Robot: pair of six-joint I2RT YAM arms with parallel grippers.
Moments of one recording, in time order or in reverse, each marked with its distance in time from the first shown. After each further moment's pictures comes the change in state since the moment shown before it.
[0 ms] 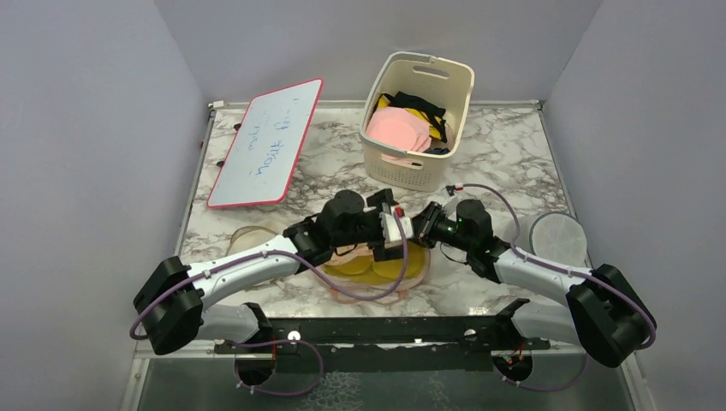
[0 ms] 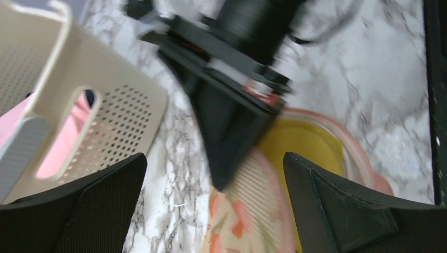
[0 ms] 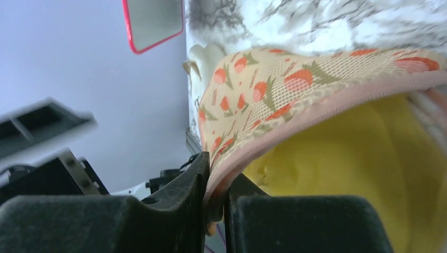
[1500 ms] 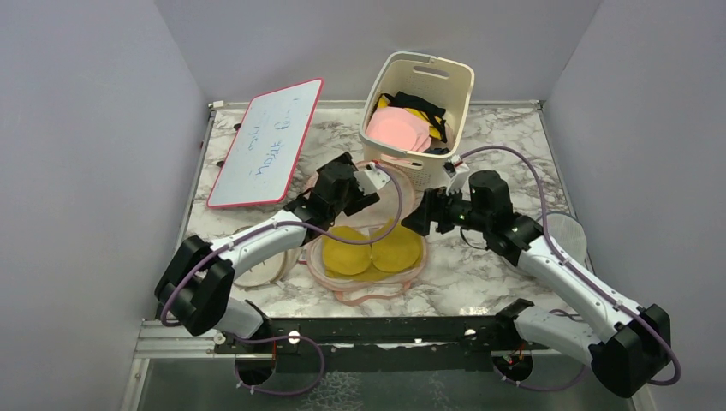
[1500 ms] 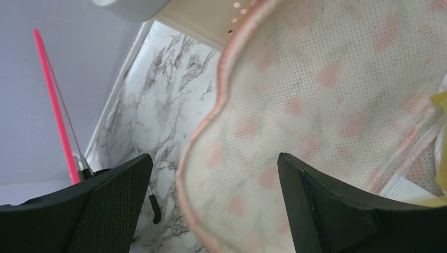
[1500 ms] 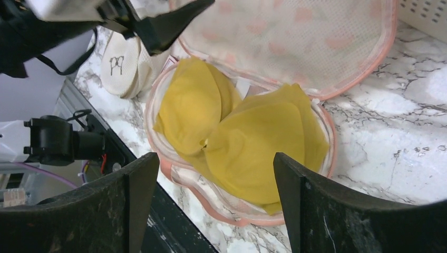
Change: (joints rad) left arm 0.238 0.184 0.068 -0.051 -0.521 0.135; right arm -0.061 -0.179 0.385 -0.743 0.003 -0.765
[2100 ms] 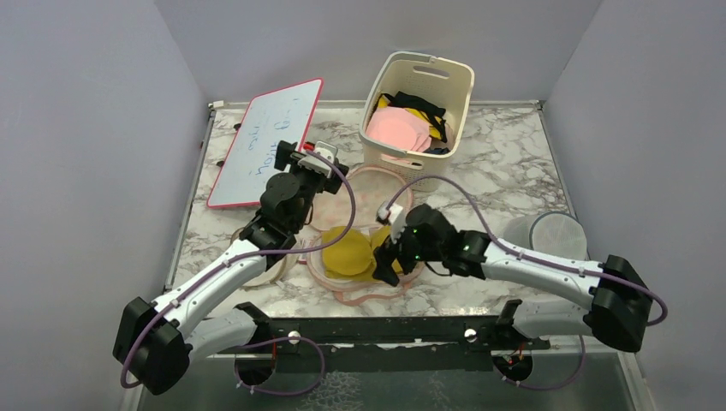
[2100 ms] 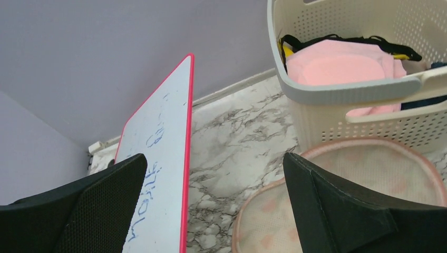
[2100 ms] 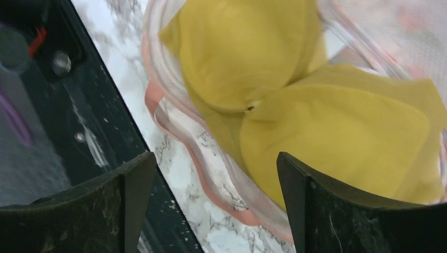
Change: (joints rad) left arm 0.067 -0.394 -0.156 0.277 -0.117 -0.249; right arm 0.393 0.190 -0.021 0.042 0.123 -0.235
